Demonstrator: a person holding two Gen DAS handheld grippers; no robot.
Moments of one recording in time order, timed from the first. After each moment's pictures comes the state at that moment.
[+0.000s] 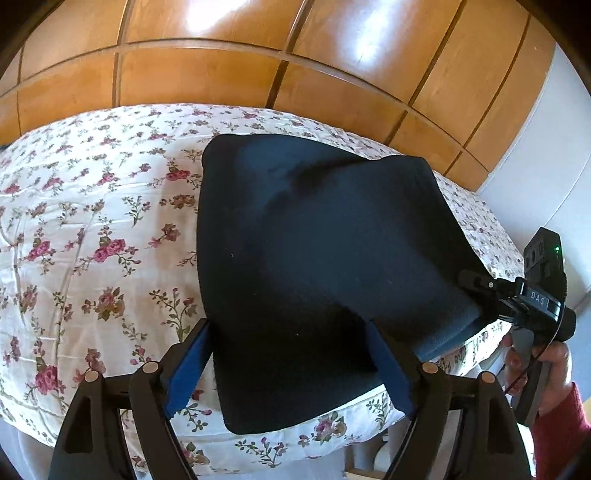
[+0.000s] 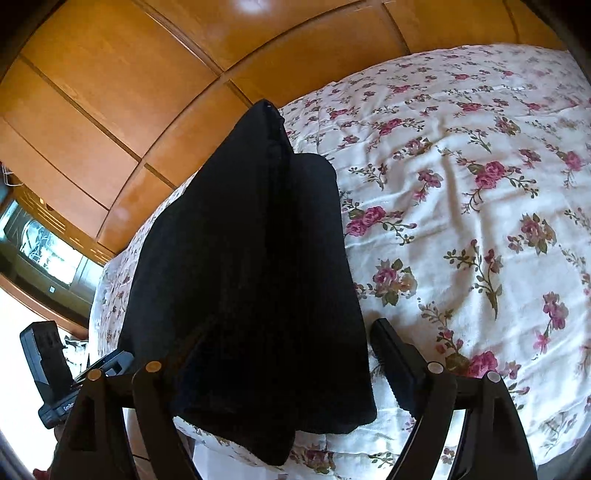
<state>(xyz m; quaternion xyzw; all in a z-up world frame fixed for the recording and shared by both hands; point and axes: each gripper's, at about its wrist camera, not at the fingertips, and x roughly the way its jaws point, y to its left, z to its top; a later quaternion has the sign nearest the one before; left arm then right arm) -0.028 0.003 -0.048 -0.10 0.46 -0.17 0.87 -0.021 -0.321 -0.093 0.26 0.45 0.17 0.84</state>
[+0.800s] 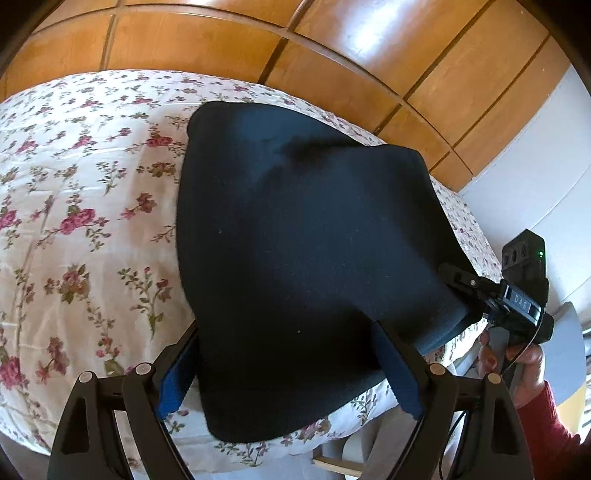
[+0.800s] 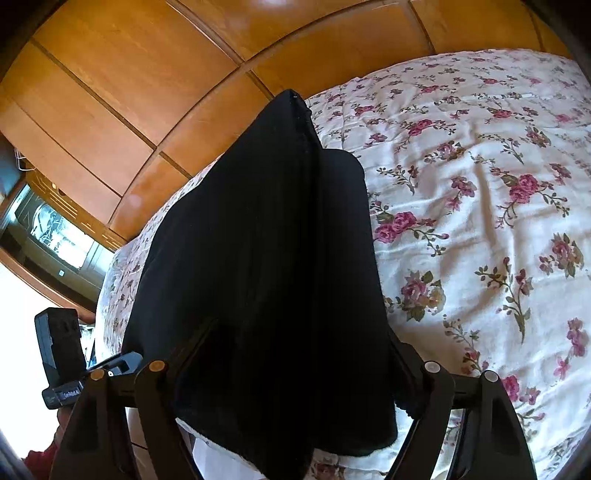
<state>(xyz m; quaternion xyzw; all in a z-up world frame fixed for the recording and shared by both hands) -0.018 0.003 -0.065 -0.16 0.49 -0.21 0.83 -0.004 -0.304 -0.095 0.25 0.45 0.21 0.84</state>
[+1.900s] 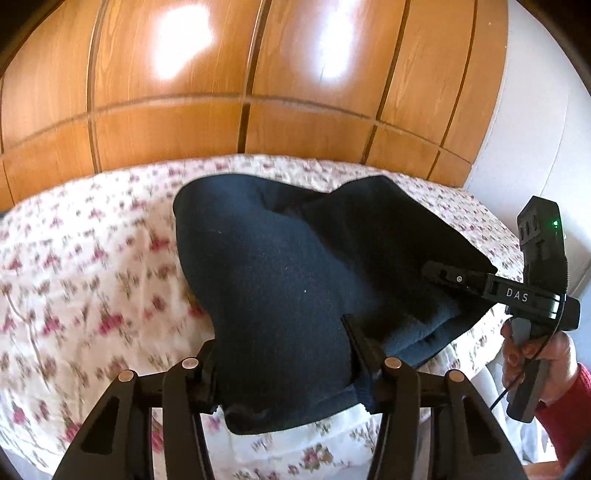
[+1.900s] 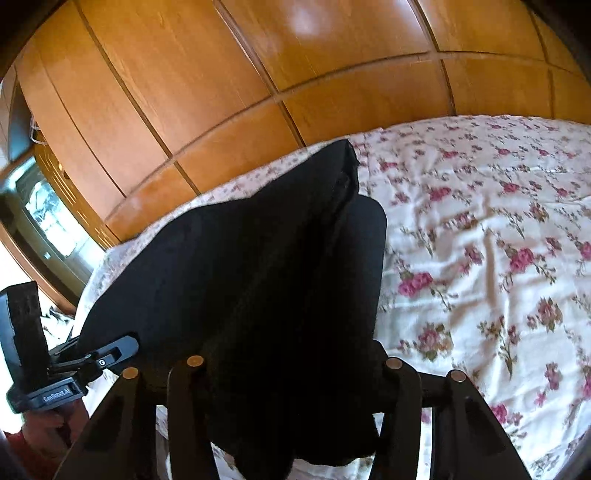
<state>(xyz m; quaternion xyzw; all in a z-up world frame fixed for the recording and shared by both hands) -0.028 -0.032 -0.005 -0.03 0.38 -0.18 0.91 -0.002 -0.276 -0.055 0.19 0.37 0.20 0.89</state>
